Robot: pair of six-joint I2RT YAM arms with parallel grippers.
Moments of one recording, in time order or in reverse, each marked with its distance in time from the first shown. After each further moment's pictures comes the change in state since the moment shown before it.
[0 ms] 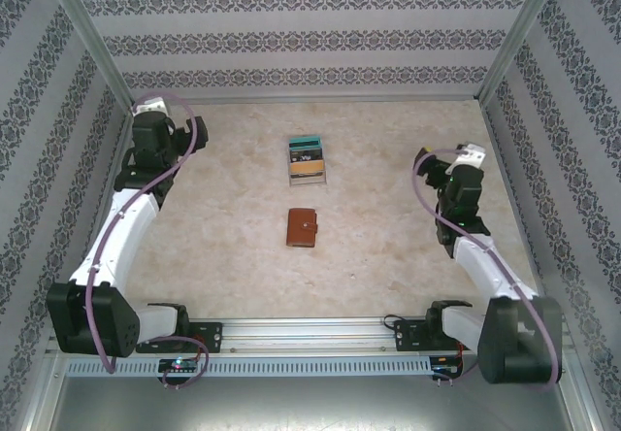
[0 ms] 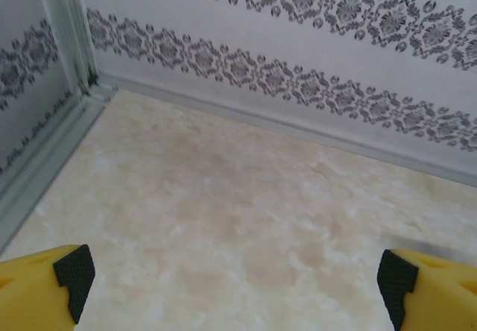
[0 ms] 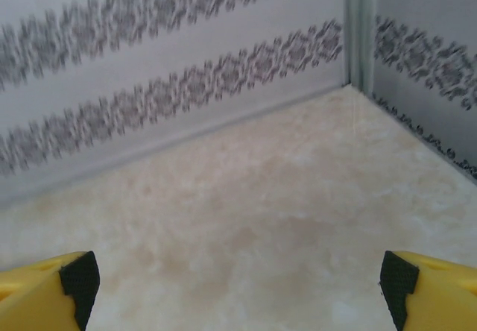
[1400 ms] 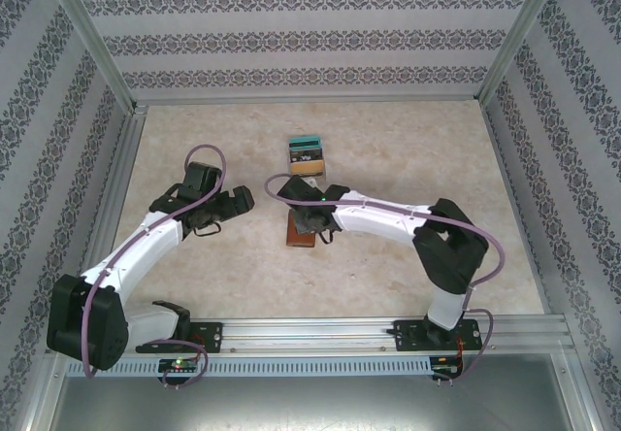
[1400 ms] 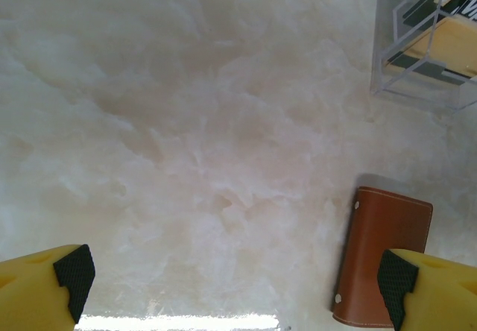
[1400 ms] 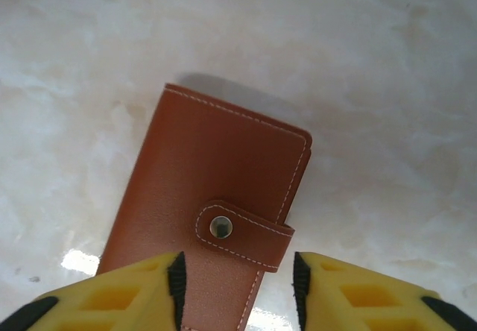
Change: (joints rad) left arm -0.260 -0.034 -0.298 -0.234 0.220 -0.324; right arm 0.949 0.753 0.731 -0.969 0.097 0.219
